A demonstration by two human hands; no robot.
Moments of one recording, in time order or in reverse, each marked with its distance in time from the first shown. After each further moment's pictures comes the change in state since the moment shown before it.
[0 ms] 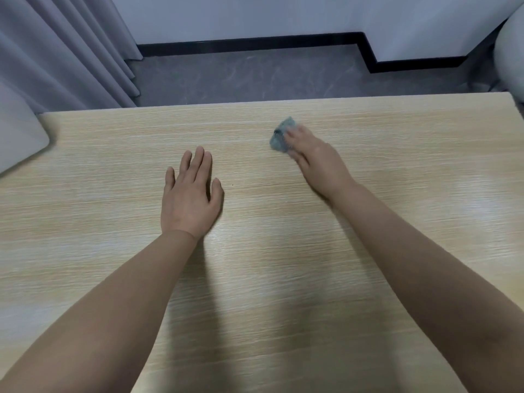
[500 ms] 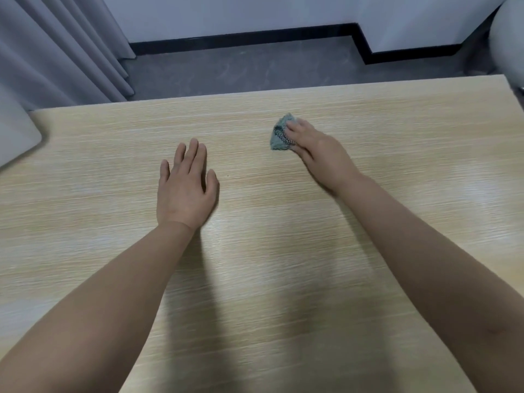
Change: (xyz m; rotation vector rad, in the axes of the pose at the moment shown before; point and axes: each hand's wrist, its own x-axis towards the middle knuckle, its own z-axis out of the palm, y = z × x) left_hand 0.001 0.000 0.002 0.016 0.013 0.014; right_hand -0.012 0.010 -0.006 -0.025 -0.002 -0.005
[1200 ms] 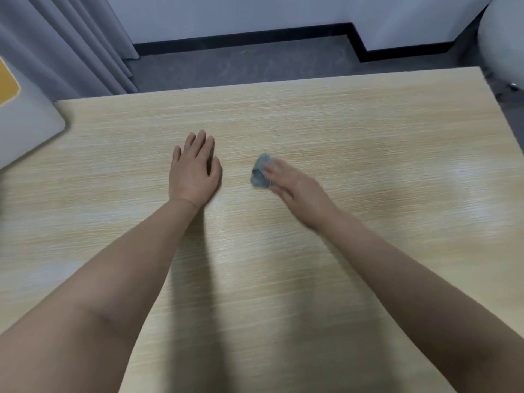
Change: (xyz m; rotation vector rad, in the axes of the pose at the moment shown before) left_hand -0.010 0.001 -0.008 -0.029 -0.005 0.070; right_hand -0.092 -0.058 0.027 0.149 -0.054 -0.057
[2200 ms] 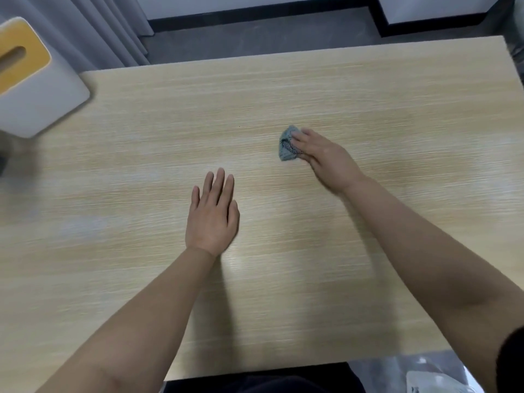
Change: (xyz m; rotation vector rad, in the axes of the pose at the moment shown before) left_hand -0.147 0.018 0.020 0.077 -0.127 -0.018; right_hand -0.017 0.028 -0.020 -0.116 -0.010 -0.022
